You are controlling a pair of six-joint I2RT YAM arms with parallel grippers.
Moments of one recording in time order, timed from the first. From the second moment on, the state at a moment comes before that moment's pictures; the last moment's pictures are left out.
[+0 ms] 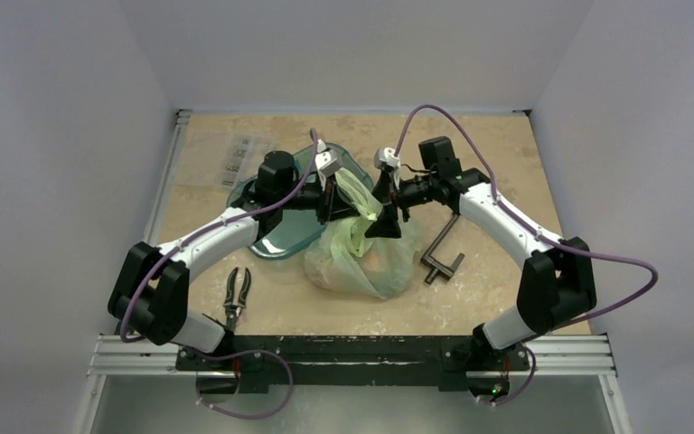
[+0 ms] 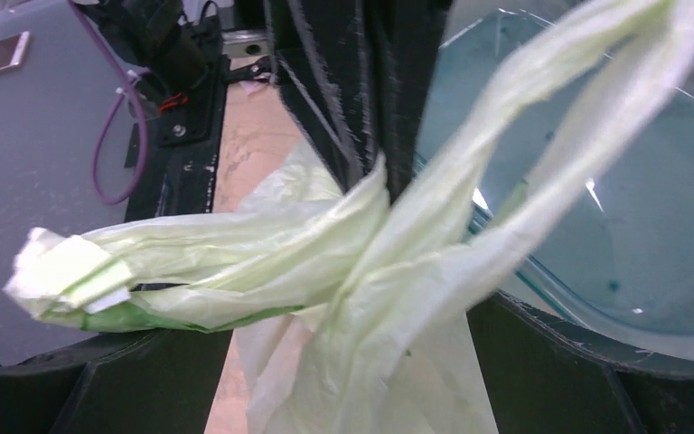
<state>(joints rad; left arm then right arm) -0.51 1.46 0.92 0.24 0.89 -0.13 0.39 1.51 1.17 -0.46 -1.07 -0.47</state>
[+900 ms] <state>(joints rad) -0.51 1.42 0.97 0.00 0.81 0.06 0.42 1.45 1.14 -0.29 -1.04 -0.35</state>
